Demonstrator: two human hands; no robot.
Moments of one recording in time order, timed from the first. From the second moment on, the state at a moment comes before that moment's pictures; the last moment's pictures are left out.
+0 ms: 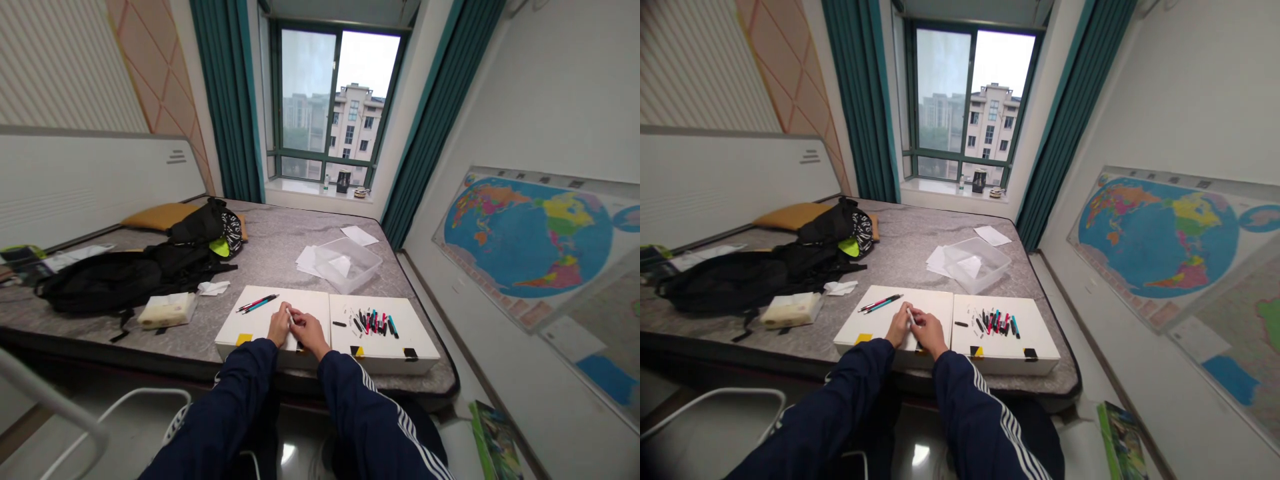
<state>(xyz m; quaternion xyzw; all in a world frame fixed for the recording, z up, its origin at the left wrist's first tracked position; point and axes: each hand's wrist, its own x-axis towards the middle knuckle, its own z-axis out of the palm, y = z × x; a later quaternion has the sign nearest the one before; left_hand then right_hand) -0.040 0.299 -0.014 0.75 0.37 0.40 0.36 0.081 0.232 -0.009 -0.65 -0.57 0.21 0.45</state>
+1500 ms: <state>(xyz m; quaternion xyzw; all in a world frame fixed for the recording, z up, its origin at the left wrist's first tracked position) -0.037 0.293 -0.006 0.64 0.49 0.43 0.41 0.109 0.228 -0.018 -0.49 -0.40 0.45 0.63</state>
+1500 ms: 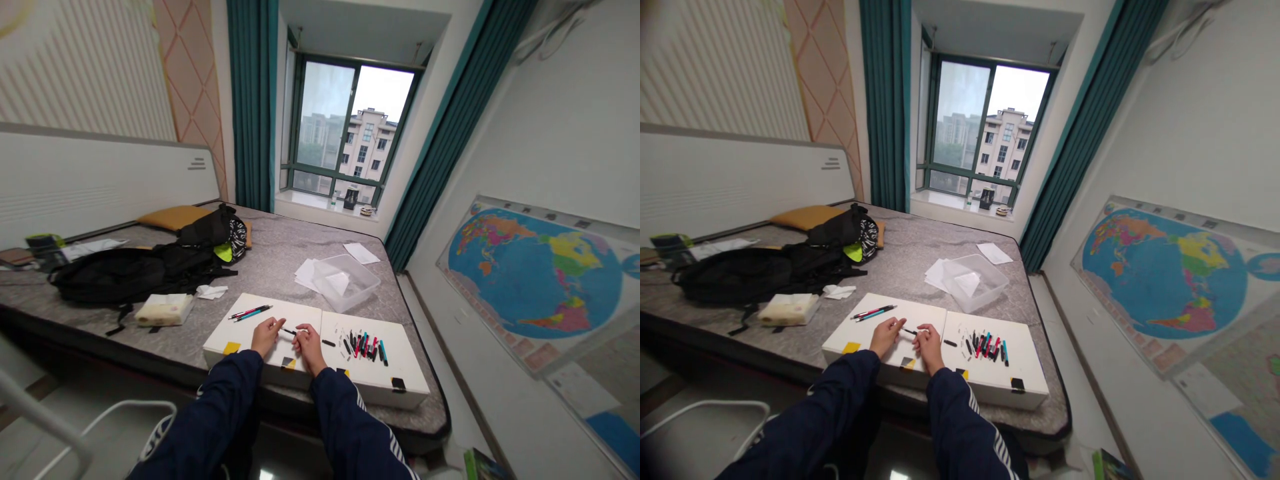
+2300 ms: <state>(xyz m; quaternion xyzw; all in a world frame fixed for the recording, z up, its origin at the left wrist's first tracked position) -0.041 0.289 -0.002 0.64 0.49 0.45 0.38 0.097 0.227 -0.022 -0.54 -0.43 0.42 0.59</state>
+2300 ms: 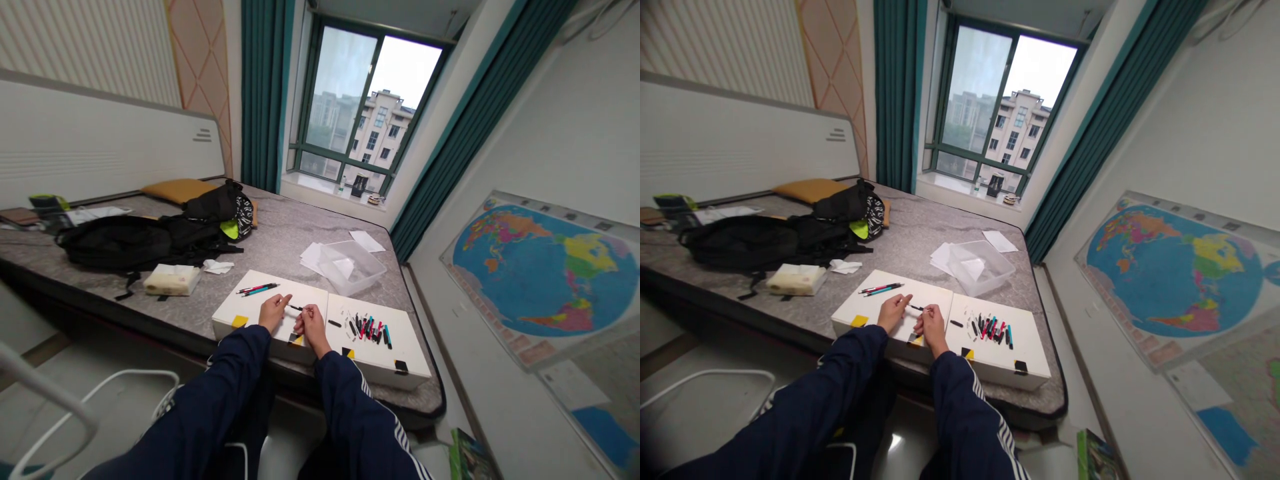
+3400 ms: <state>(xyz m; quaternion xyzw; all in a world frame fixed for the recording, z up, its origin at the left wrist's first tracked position) -0.036 0.291 -0.007 0.67 0.49 0.44 0.33 0.102 0.233 -0.025 -0.52 -0.34 0.44 0.65</state>
